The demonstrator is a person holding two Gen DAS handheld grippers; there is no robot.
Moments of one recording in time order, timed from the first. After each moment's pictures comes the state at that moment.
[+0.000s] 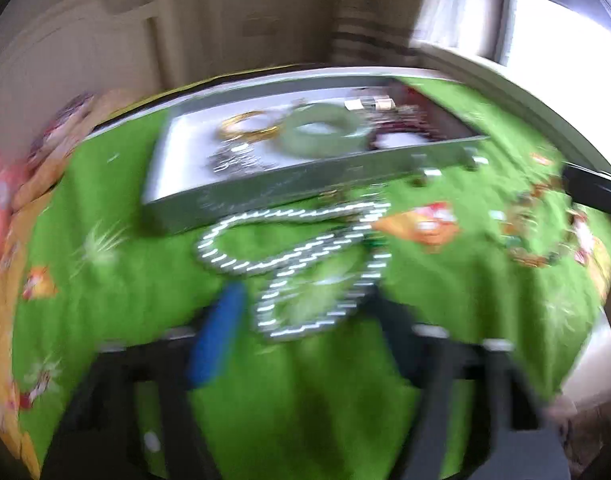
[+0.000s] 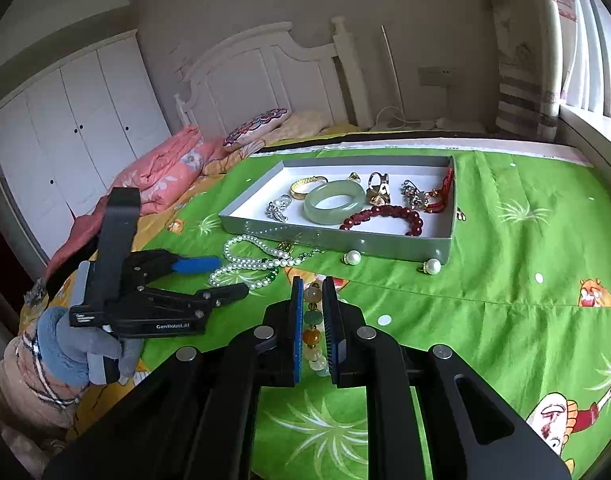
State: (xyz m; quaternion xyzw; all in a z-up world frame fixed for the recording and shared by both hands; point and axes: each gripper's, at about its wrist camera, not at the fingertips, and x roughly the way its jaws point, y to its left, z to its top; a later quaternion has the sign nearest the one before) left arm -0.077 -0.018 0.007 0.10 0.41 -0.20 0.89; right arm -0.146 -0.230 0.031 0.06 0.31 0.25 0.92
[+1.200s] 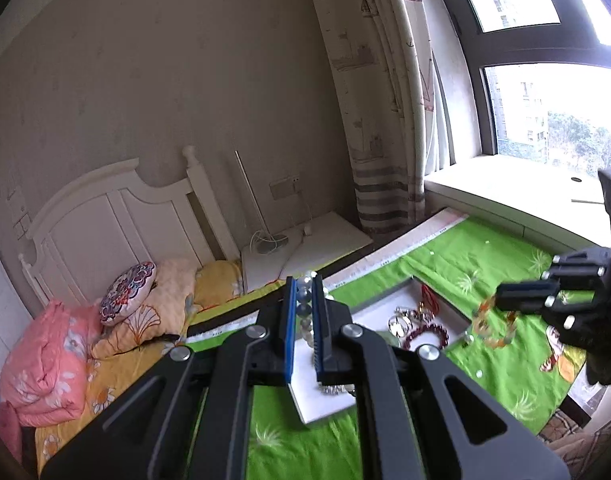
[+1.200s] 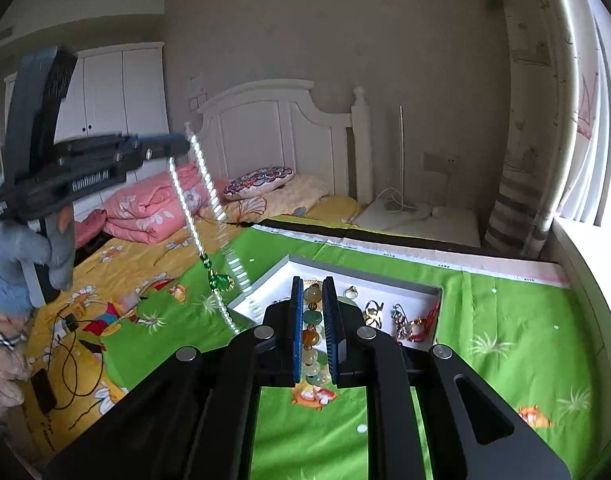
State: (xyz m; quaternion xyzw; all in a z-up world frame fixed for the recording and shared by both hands) left arm -0.101 -0.010 0.252 0.18 0.18 -0.15 0.96; right arm -0.126 -0.199 0.133 -0.02 0.21 0.23 0.95
